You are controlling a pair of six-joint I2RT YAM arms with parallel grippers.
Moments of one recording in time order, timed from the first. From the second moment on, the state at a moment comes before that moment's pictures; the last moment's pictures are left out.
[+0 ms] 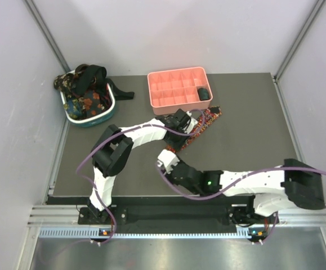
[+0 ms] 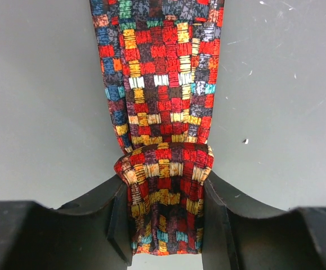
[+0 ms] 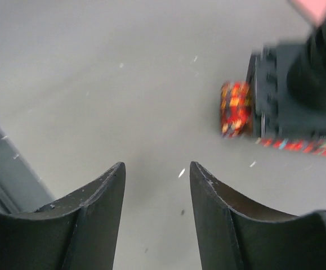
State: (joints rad) left arm -0.78 2.03 1.44 -0.55 0.03 -0.01; right arm 1.32 1.31 0.64 0.12 0.47 0.08
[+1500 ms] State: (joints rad) left arm -0.79 2.17 1.70 -0.90 0.07 0.00; right arm 1.28 2.15 1.39 -0.39 1.01 -0.21
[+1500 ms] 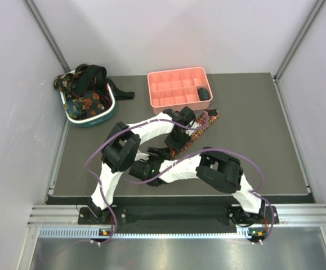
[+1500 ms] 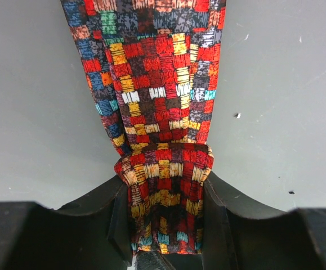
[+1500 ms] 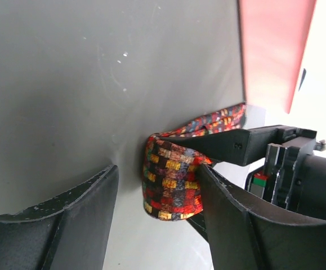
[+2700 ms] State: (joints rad) left arm -0.79 2.19 1.72 -0.95 0.08 -0.02; right arm 1.24 2.22 1.45 -0.55 1.07 -0.13
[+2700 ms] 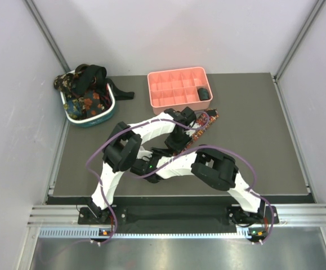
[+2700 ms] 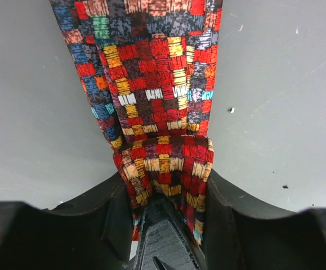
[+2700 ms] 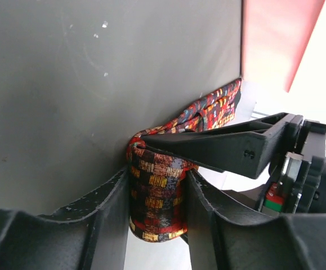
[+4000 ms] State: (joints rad) left arm -0.47 1.45 1.22 -0.38 0.12 -0.25; right arm 1.18 1.99 1.18 -0.22 0.83 -0.23
